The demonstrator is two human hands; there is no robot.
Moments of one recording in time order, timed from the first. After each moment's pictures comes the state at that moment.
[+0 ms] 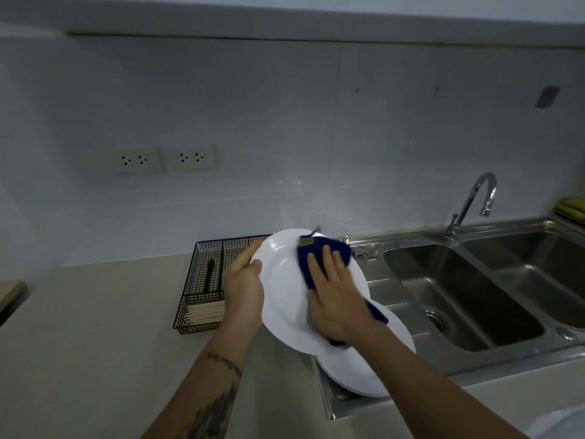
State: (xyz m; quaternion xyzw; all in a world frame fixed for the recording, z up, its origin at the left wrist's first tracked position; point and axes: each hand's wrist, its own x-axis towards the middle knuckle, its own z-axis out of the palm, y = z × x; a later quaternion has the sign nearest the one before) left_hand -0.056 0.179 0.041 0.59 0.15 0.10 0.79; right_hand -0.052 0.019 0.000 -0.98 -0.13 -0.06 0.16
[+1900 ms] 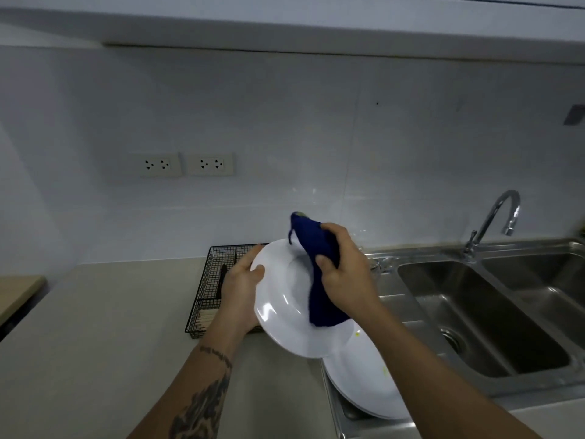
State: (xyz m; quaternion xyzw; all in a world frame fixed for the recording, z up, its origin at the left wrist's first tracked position) left_hand -0.029 0.223 0.026 0.58 0.07 0.03 0.81; right_hand -0.033 0.037 0.059 -0.84 -0.12 -0.20 0.49
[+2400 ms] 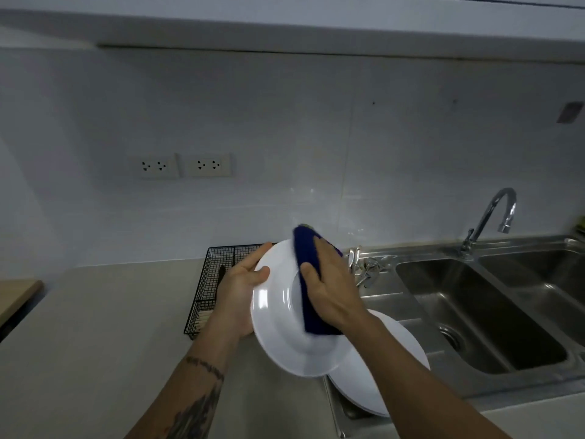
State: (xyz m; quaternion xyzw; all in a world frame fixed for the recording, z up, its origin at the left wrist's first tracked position) left_hand -0.047 0.223 0.042 0.50 0.02 -0.04 0.86; right_hand -0.030 0.050 0.032 -0.90 -0.12 -0.13 0.41
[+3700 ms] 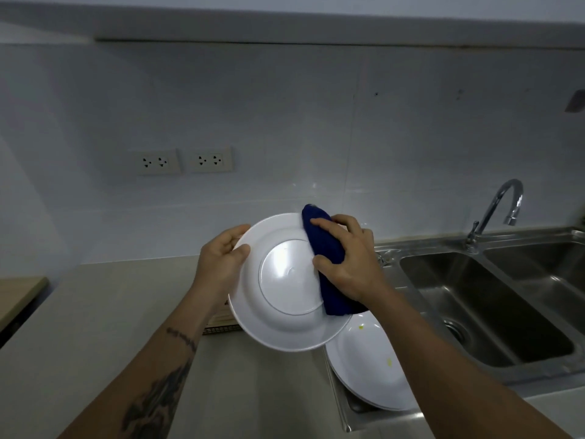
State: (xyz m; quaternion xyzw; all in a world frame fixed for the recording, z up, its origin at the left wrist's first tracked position) left_hand -0.031 0.258 0.061 0.72 0.04 0.12 0.69; right_hand -0.017 0.024 0.056 -0.89 -0.16 -0.19 0.39
